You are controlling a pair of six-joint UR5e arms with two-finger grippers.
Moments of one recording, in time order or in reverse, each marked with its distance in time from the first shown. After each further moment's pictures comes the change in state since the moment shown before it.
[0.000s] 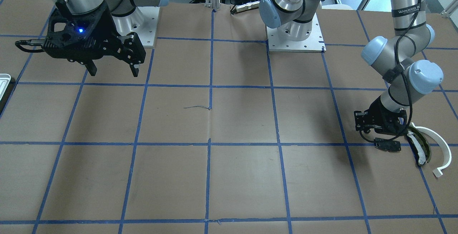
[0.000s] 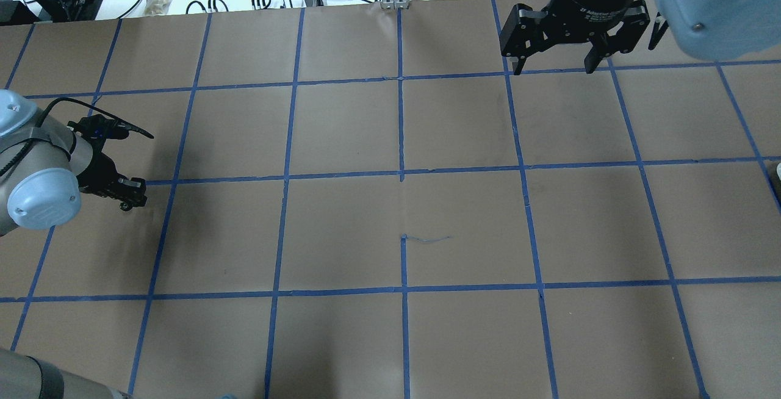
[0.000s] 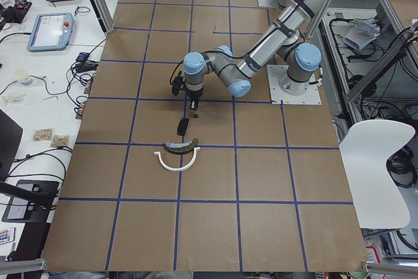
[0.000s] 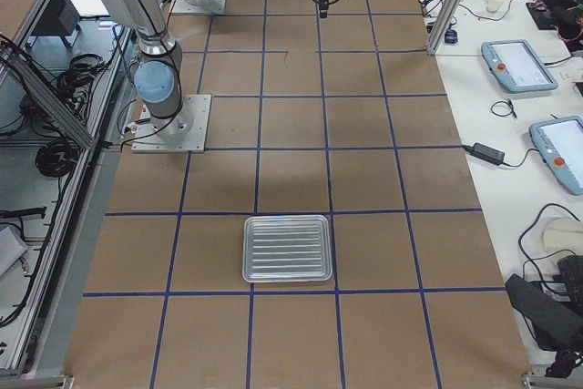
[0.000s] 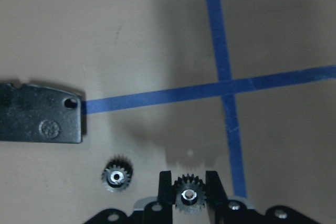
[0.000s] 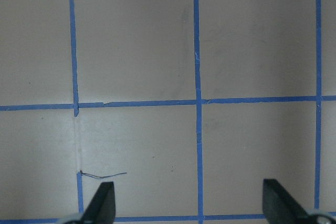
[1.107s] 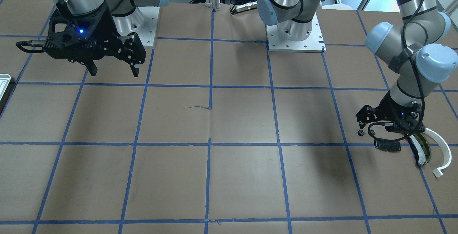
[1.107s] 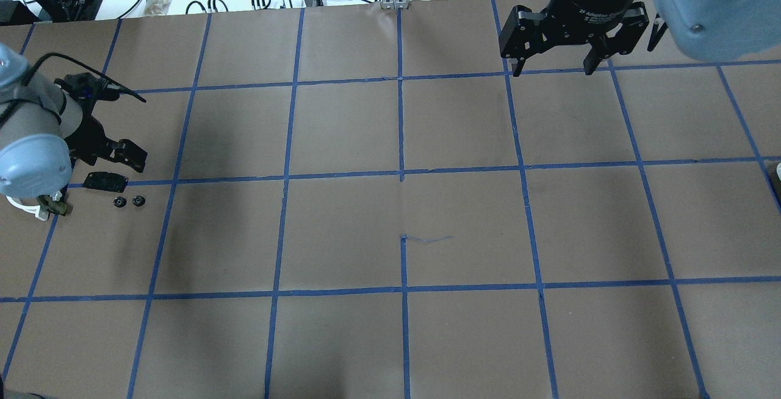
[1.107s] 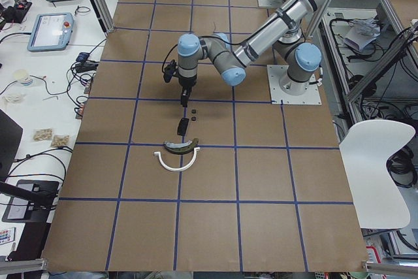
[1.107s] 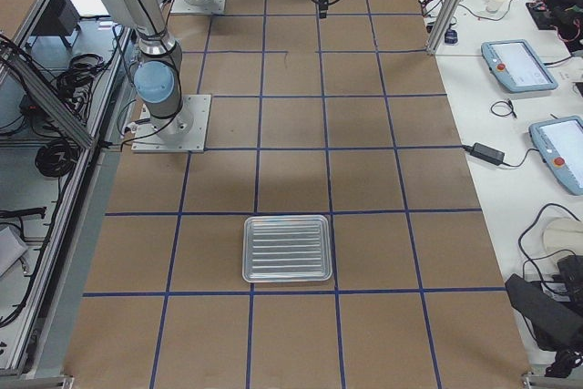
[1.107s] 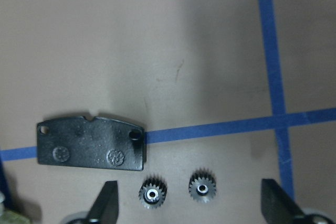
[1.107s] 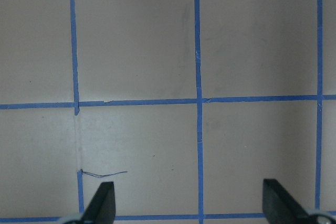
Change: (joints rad) left arm -0.138 0.127 0.158 -0.192 0.081 -0.136; right arm 0.000 -0.001 0.002 0.002 0.002 -0.002
